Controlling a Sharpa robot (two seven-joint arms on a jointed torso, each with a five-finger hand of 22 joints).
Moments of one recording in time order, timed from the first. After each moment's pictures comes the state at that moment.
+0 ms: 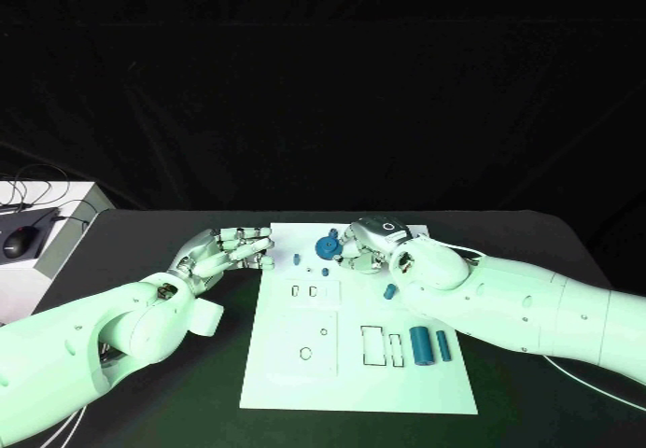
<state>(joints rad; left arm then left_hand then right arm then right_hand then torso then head) 1.02 -0.94 0.15 1.56 -0.23 -0.21 0.34 1.39 -0.04 0.05 0.05 0.06 0.79 0.20 0.06 0.05 1.02 0.16 0.06 0.06 1.11 0.11 0.29 0.10 0.12 0.96 0.13 0.43 0.08 1.23 -0.58 -0.09 1.30 -1.76 -0.45 -0.27 1.06 -0.08 0.16 0.16 0.59 1.00 0.15 0.06 0.07 1.23 0.04 1.06 1.26 1.44 -0.04 1.20 1.04 0.08 1.47 -0.05 1.32 1.31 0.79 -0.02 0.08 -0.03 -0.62</state>
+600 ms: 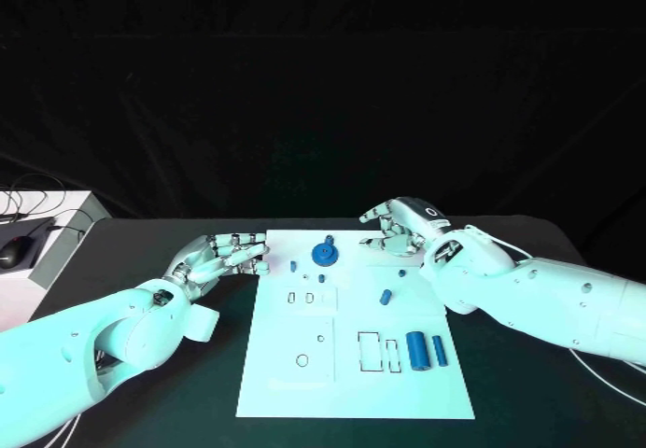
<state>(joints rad) 1.02 -0.94 0.15 1.54 -0.23 -0.21 0.34 1.39 -0.04 0.05 0.05 0.06 0.79 0.20 0.06 0.05 1.02 0.16 0.06 0.06 1.11 0.11 0.29 0.10 0.12 0.96 0.13 0.43 0.08 1.26 -0.76 -0.07 1.38 -1.45 -0.63 -0.04 1.29 -0.08 0.09 -0.05 0.20 1.01 0.15 0.06 0.07 1.20 0.04 1.03 1.23 1.44 -0.04 1.18 1.02 0.08 1.47 -0.05 1.28 1.31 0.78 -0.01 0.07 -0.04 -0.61</state>
